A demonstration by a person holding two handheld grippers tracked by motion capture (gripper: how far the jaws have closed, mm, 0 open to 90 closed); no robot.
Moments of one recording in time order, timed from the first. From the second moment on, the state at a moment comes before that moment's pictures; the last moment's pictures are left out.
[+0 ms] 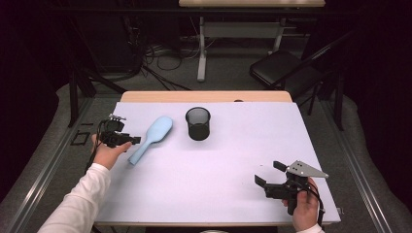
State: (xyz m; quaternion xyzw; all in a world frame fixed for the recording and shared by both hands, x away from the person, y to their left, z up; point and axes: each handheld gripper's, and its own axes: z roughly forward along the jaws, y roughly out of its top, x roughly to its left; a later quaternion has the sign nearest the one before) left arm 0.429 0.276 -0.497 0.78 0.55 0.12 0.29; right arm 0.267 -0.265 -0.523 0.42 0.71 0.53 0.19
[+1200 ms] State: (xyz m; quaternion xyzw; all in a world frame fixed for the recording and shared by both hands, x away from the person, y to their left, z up) left arm 0.424 0.265 -0.490 0.80 0.51 0.10 0.32; right arm 0.267 -0.264 -0.524 0.42 0.71 0.53 0.19
